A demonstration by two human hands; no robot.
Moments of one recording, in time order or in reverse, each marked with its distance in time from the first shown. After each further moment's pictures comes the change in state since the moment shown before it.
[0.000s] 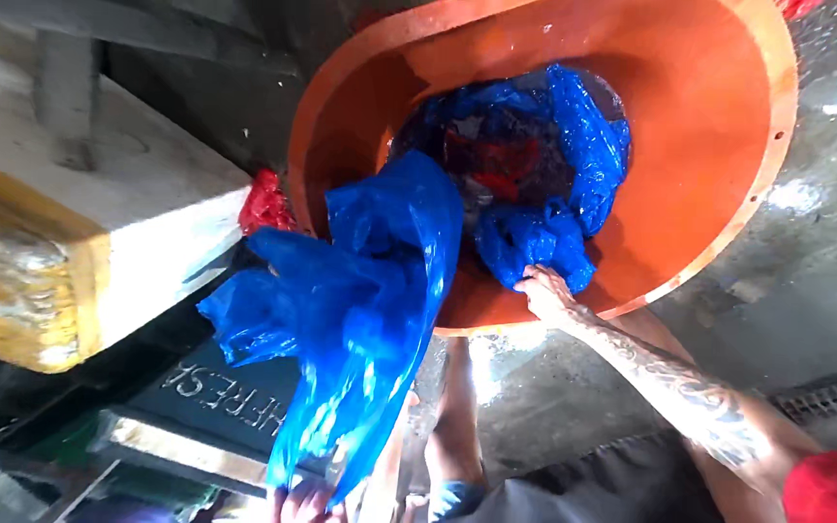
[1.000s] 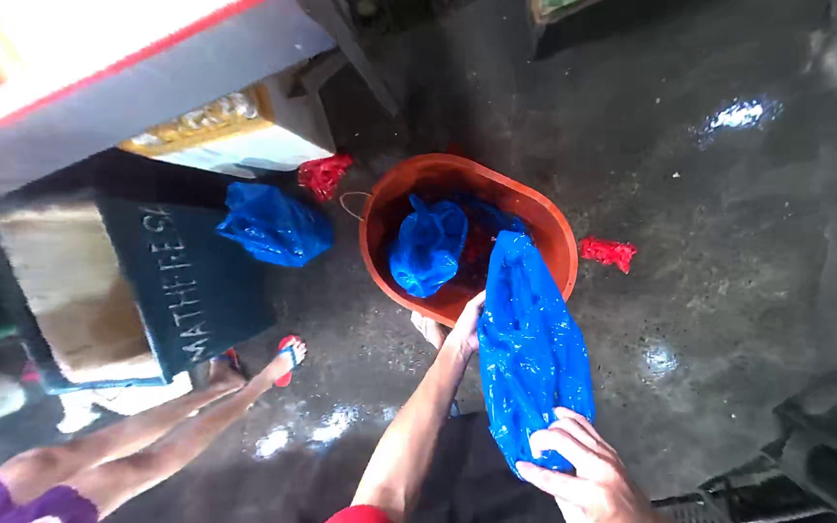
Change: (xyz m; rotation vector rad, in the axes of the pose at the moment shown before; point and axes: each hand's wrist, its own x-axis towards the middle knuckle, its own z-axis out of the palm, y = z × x) left_hand -0.121 -0.191 0.199 0.063 -0.299 -0.434; right_hand -0.473 -0.131 -0.280 -0.137 0.238 -0.880
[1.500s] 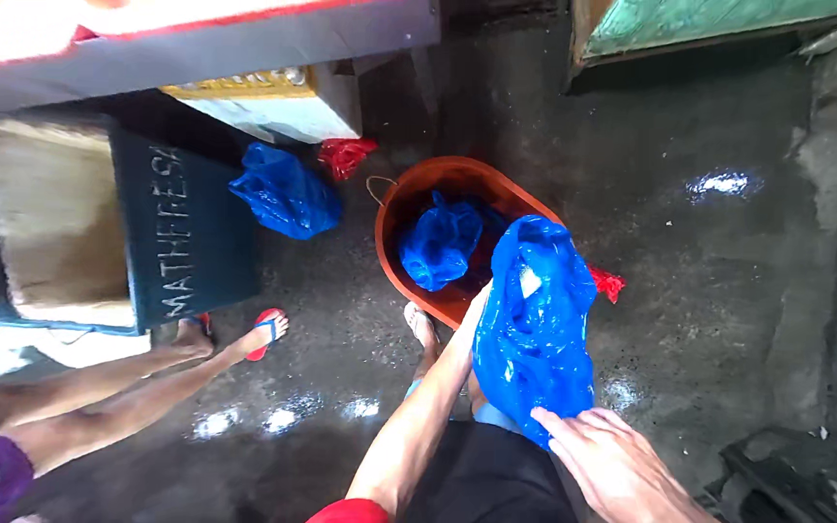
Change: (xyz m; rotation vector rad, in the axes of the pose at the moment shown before) left_hand -0.065 0.008 -0.012 0.135 0.124 0.713; right_hand 0.049 -0.044 -0.040 -0.452 -0.513 0.214
